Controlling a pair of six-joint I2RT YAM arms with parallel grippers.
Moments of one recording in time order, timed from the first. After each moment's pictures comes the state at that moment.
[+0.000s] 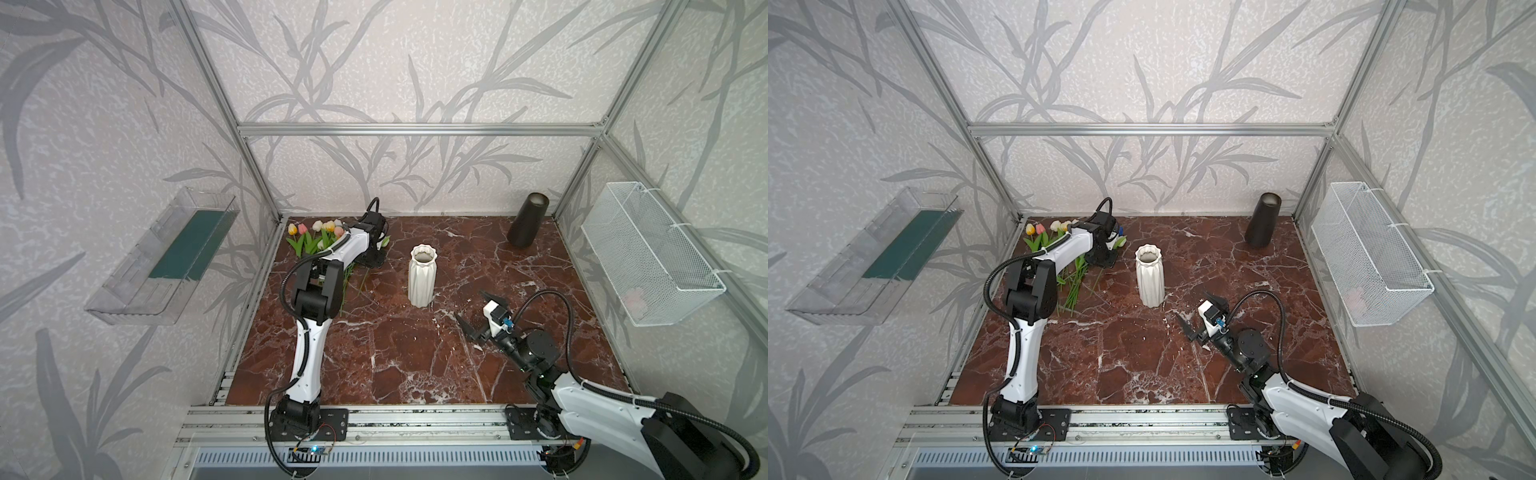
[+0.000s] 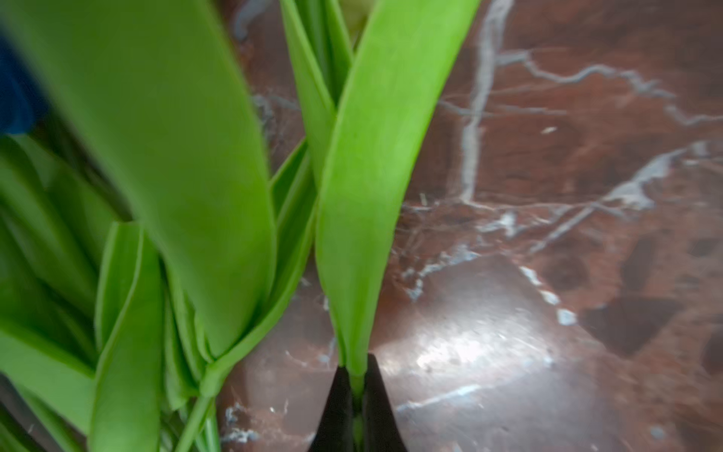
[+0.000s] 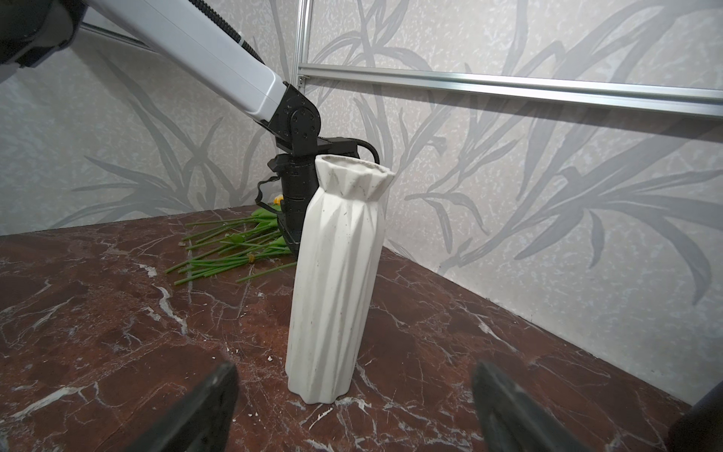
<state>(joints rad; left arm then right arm) -0.29 2.29 1.90 -0.88 -0.11 0.03 0.64 0.95 0.05 1.02 -0.06 -0.17</state>
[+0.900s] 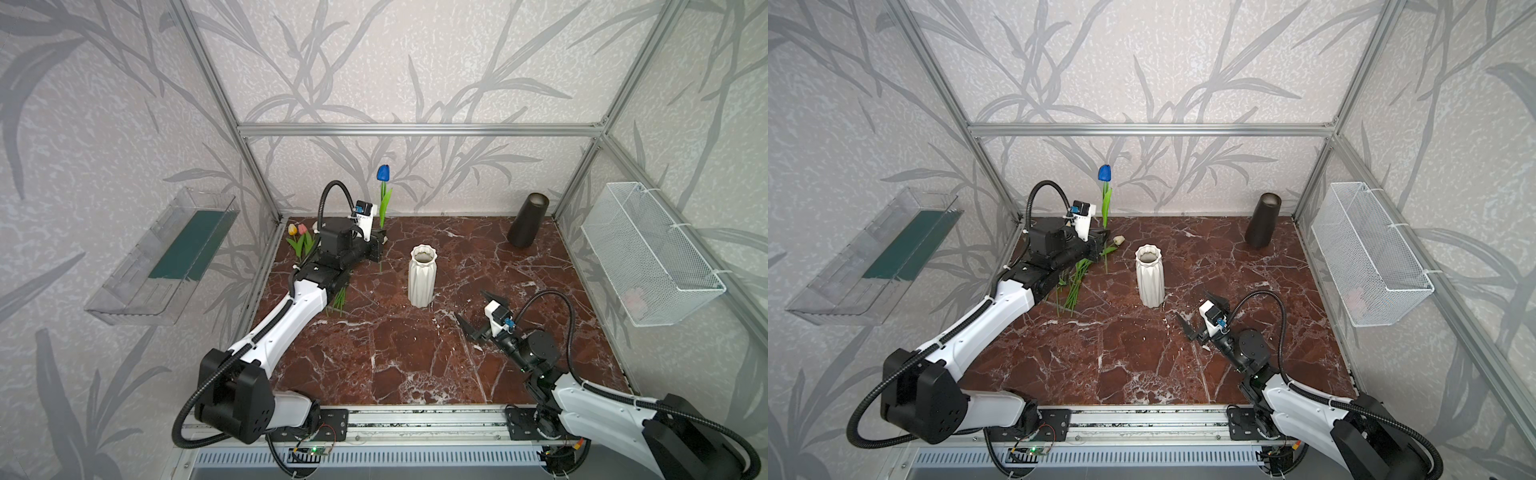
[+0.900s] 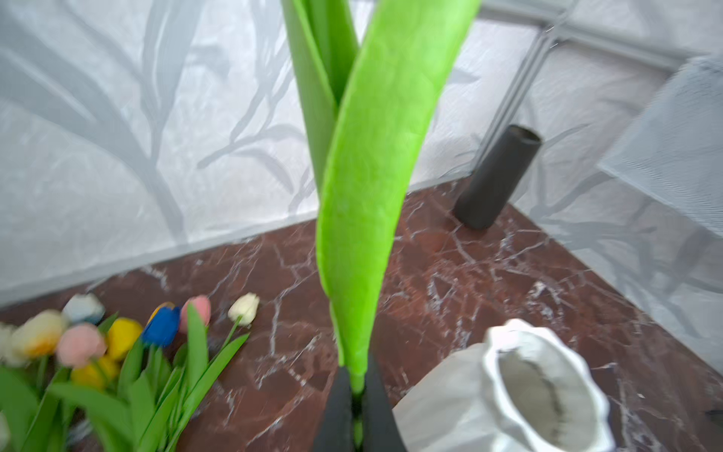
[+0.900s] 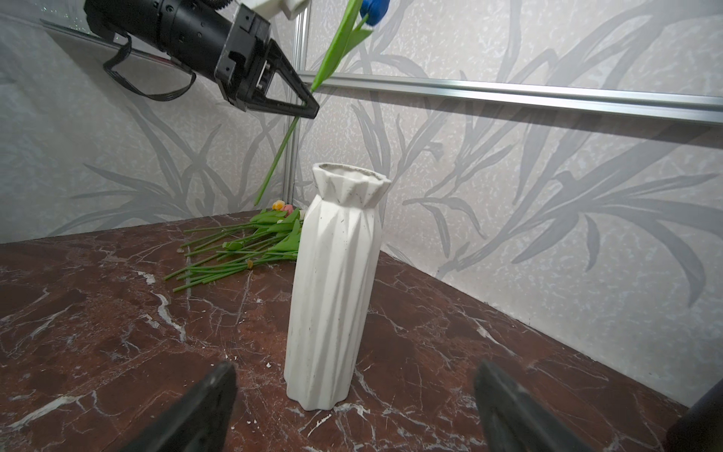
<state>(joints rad) -0.36 1.32 1.08 0.04 0.27 -0.11 0.64 0.93 0.05 1.02 -0.06 -0.17</state>
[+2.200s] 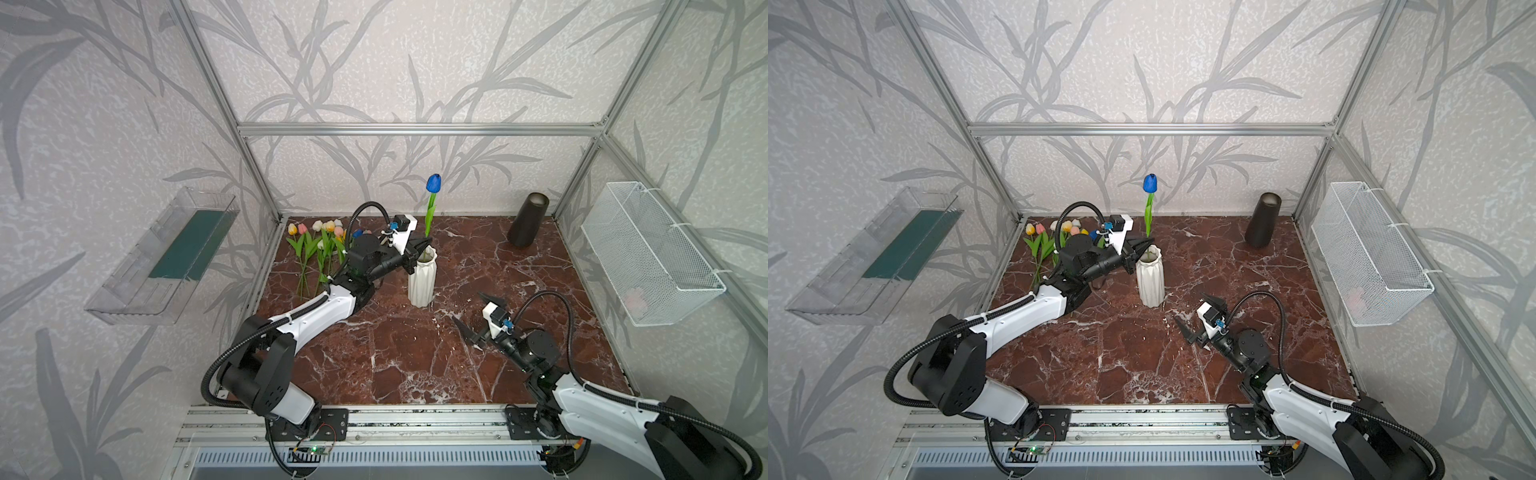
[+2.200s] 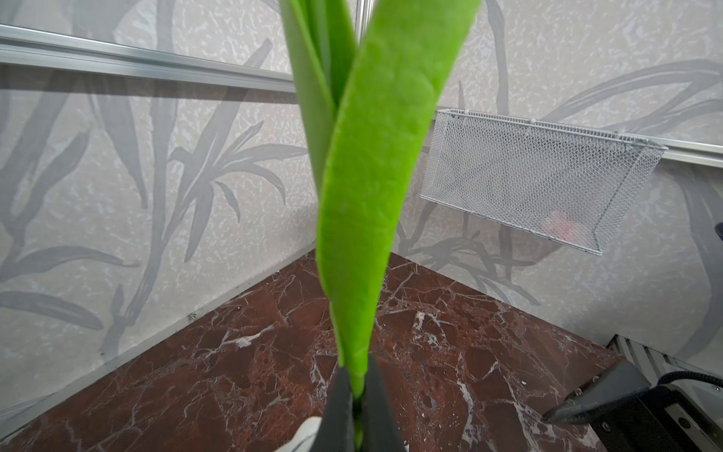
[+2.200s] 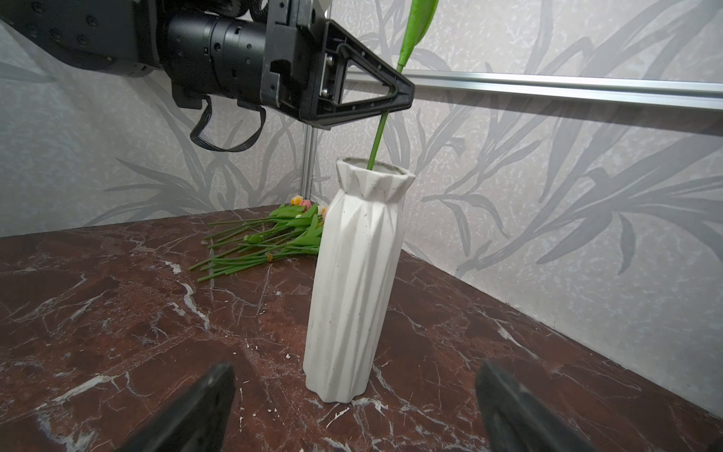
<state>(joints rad) -0.53 1.52 0.97 0.56 0.48 -0.10 0.64 0.93 0.05 0.99 -0.11 -0.16</state>
